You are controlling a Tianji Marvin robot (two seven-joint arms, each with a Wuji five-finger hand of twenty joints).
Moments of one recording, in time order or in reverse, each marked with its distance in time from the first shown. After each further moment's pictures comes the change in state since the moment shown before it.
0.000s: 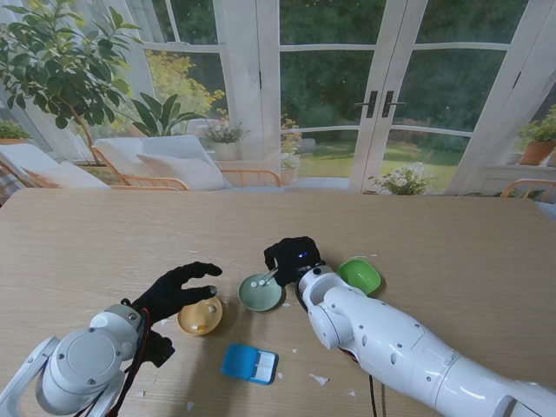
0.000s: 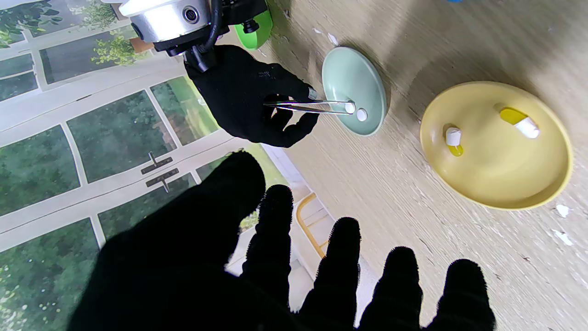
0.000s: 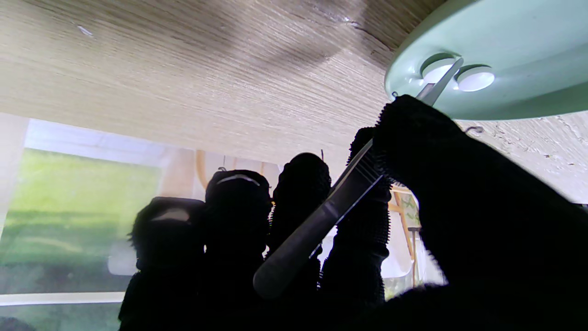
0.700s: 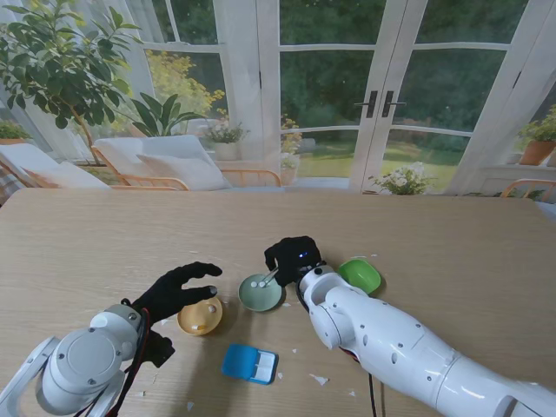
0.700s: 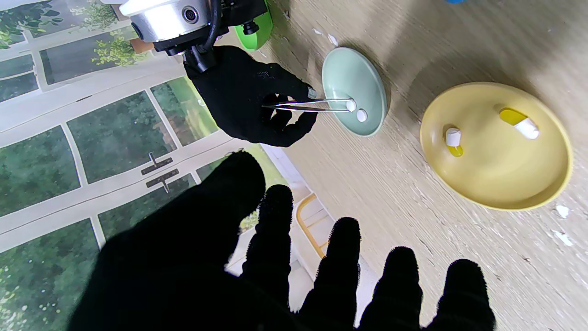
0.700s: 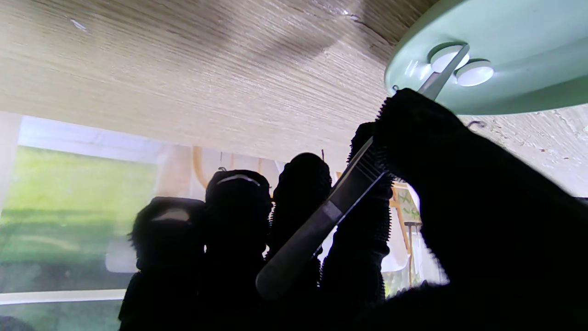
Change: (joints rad) left arm 0.000 0.001 0.000 0.000 0.000 0.000 -0.002; right arm -0.001 0.001 0.005 0.008 0.004 -0.024 -0.022; left_hand 0.000 0.000 0.000 0.000 0.000 0.000 0.000 0.000 0.000 0.000 0.000 0.000 0.000 0.000 0.000 0.000 0.000 0.000 0.000 0.000; right_hand 0.004 -0.023 0.000 -0.002 0.049 0.000 -0.014 0.042 0.004 -0.001 0.000 0.000 0.000 -0.001 0.000 0.000 0.000 -0.001 0.000 0.000
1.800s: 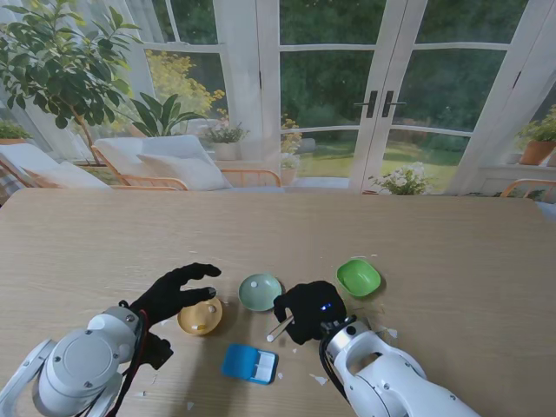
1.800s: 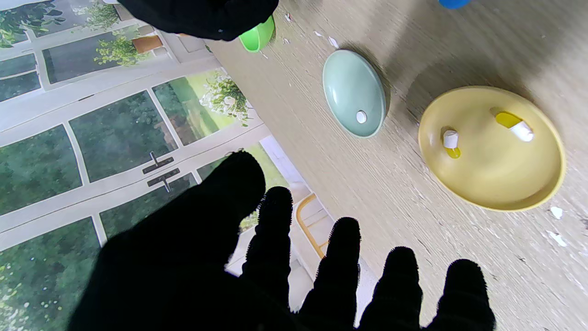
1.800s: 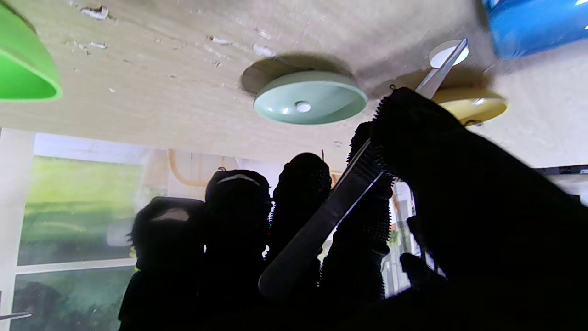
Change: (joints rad) left arm 0.018 0.000 -0.011 -0.013 -0.005 -0.002 -0.003; right arm -0.606 0.148 0.450 -0.627 -0.329 -0.145 0.207; left_hand 0.000 0.000 0.000 0.000 -0.011 -0.002 -0.014 0.000 0.000 0.000 0.000 0.000 0.000 0.000 0.000 0.000 0.000 0.000 0.000 0.000; right_hand 0.010 0.000 0.000 -0.001 0.004 0.000 0.000 0.000 0.000 0.000 0.000 0.000 0.000 0.000 0.000 0.000 0.001 0.000 0.001 0.000
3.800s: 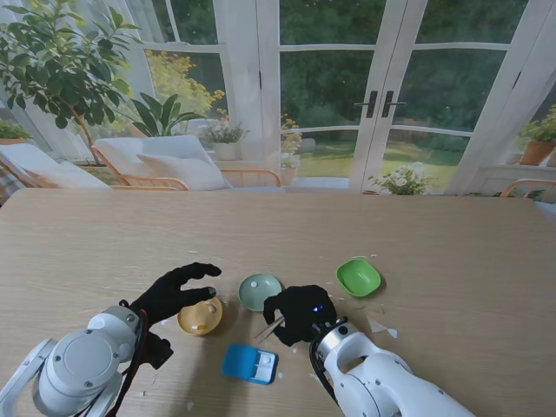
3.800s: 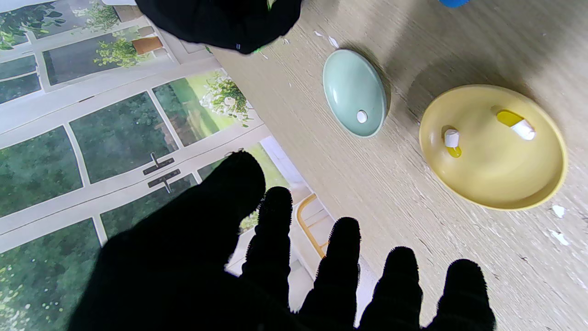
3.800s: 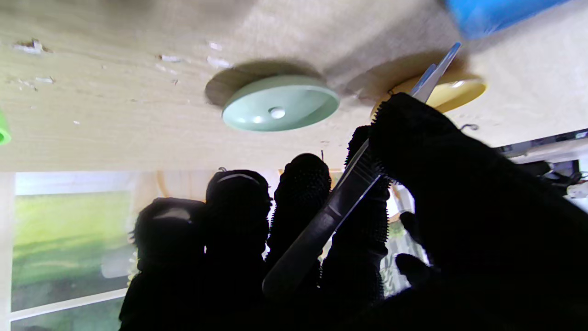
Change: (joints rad) left arm -0.004 0.001 0.001 0.001 0.003 0.000 -0.003; right arm 0.057 -0.011 -0.077 0.044 0.148 0.042 -0.025; left_hand 0.000 0.000 0.000 0.000 0.000 -0.002 0.000 0.000 0.000 0.000 0.000 0.000 0.000 0.000 0.000 -0.001 0.000 0.000 0.000 0.000; right_hand 0.001 0.017 0.000 0.000 -0.038 0.012 0.007 0.004 -0.032 -0.009 0.000 0.004 -0.023 0.000 0.000 0.000 -0.027 -0.010 0.000 0.000
